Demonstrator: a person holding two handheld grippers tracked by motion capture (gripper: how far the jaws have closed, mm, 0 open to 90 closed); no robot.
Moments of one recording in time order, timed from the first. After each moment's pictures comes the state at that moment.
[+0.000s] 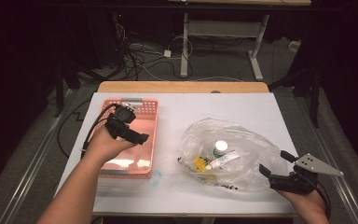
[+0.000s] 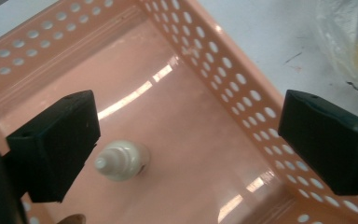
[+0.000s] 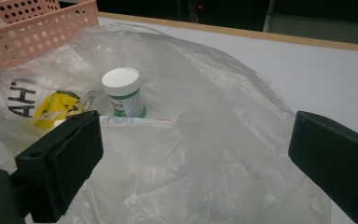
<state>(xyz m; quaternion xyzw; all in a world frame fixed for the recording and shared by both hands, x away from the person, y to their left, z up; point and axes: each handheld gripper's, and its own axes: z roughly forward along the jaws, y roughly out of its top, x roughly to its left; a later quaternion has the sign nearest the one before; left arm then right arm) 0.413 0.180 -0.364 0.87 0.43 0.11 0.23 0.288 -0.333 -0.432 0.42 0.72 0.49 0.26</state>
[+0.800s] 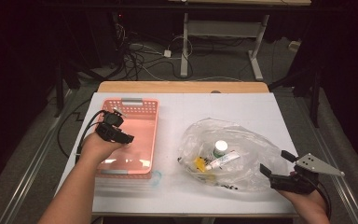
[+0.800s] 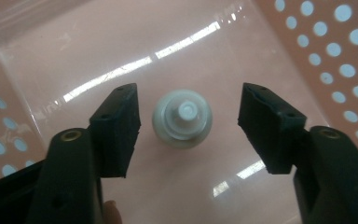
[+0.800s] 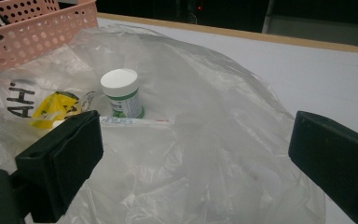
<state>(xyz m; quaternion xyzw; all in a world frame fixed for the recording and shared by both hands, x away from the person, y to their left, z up) 0.430 0.217 -0.411 0.85 0.49 0.08 0.19 0.288 -0.334 -0.431 0.42 0.72 0.49 0.27</state>
